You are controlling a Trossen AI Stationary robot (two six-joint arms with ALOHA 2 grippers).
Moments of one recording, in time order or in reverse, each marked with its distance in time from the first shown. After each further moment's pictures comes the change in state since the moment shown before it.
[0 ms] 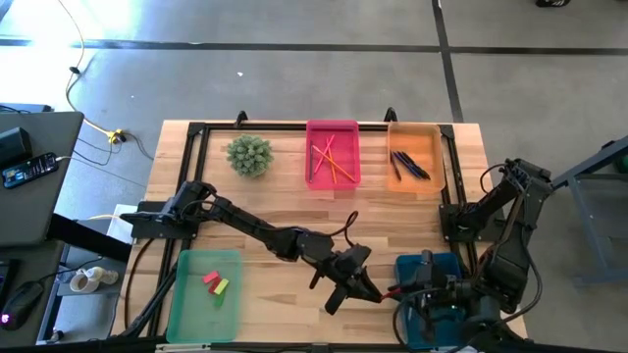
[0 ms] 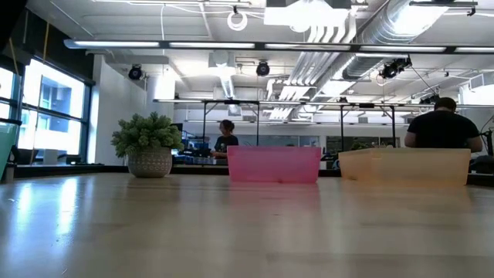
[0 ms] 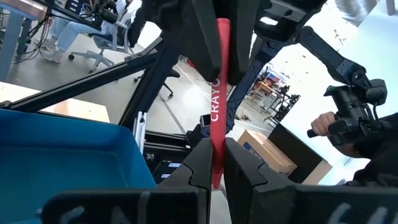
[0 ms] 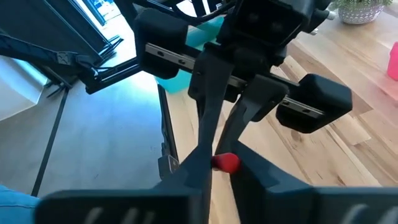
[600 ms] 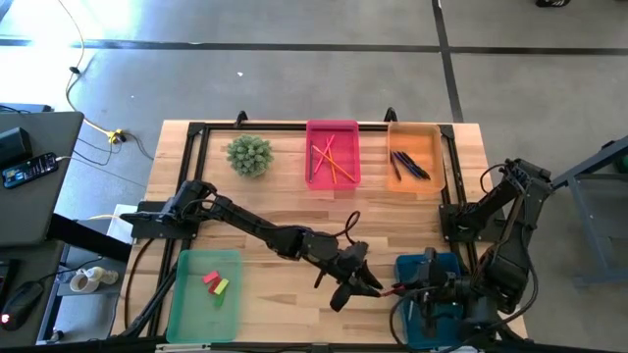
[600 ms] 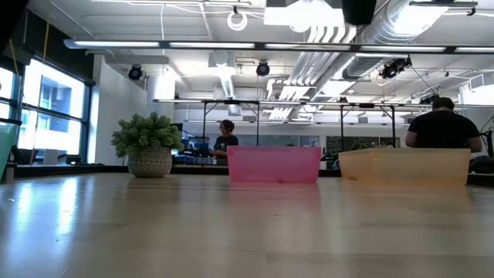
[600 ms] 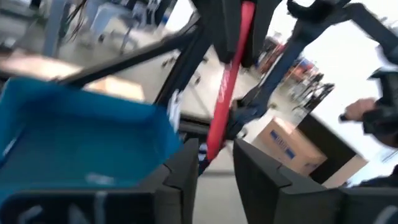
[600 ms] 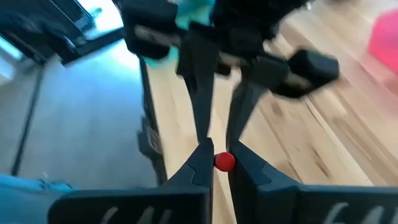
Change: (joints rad) left arm 0.010 0.000 0.000 -0.118 -0.066 0.034; right arm 0.000 0.000 0.000 -0.134 -0.065 0.075
